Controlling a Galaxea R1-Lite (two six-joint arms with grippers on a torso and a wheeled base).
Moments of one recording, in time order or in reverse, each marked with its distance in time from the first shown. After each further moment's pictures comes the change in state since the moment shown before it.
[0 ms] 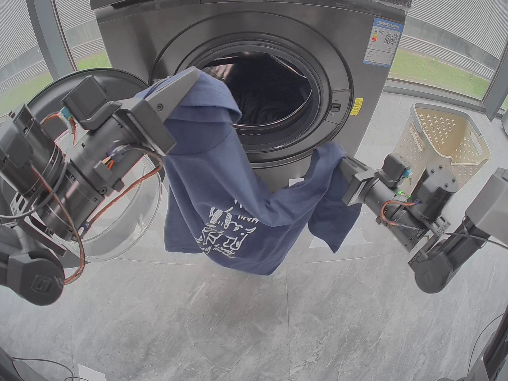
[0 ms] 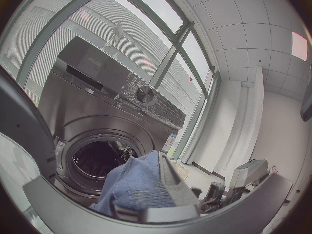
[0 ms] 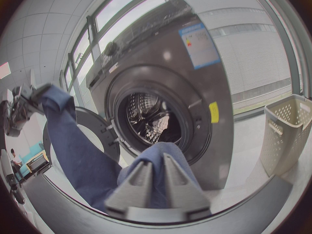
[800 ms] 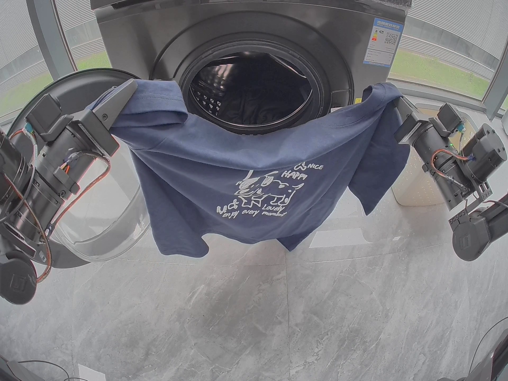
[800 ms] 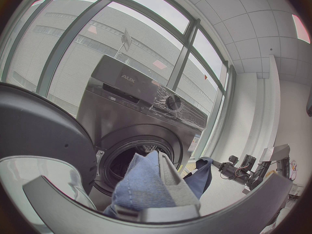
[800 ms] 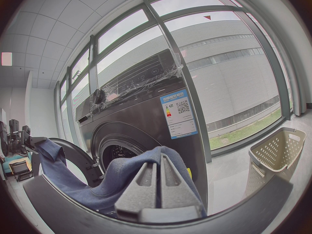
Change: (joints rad) left arm 0.195 -0.097 0.118 -0.005 0.013 0.003; right arm -0.140 -0.200 -0.074 0.001 -0.013 0.002
